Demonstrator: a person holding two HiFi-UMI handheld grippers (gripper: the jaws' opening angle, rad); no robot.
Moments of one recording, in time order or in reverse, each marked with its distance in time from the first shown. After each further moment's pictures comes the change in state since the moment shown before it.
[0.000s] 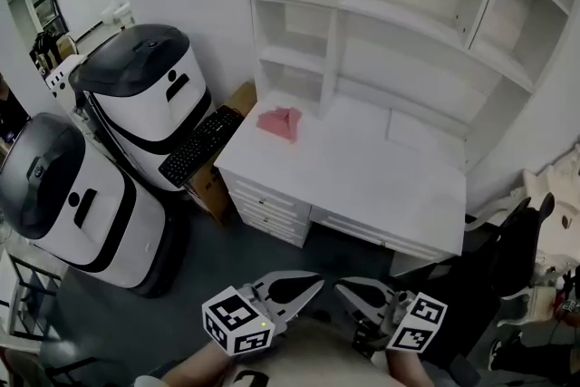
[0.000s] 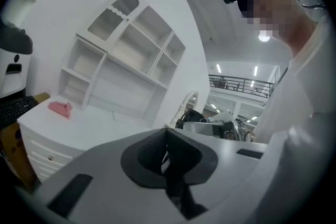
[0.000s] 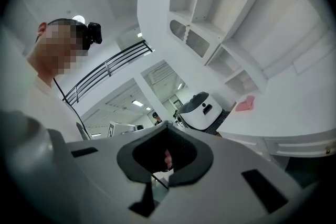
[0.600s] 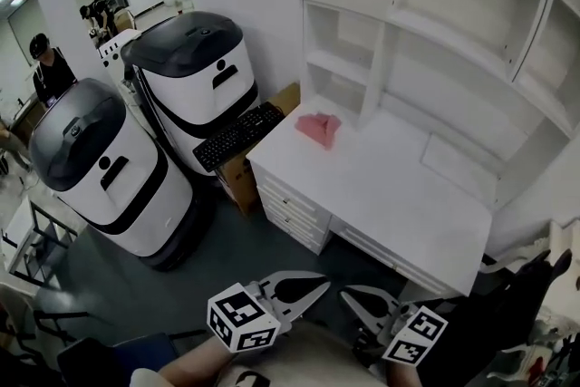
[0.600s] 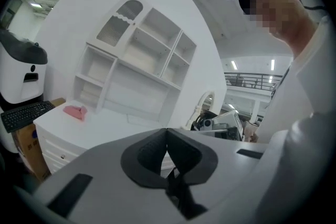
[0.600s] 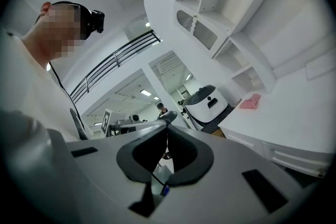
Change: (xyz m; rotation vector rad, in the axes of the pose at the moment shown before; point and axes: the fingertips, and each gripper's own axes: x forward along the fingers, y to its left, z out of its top) left arm 0.026 0.005 0.004 -0.003 -0.025 0.194; right arm -0.013 -0.028 0.003 -0.067 0.139 0.099
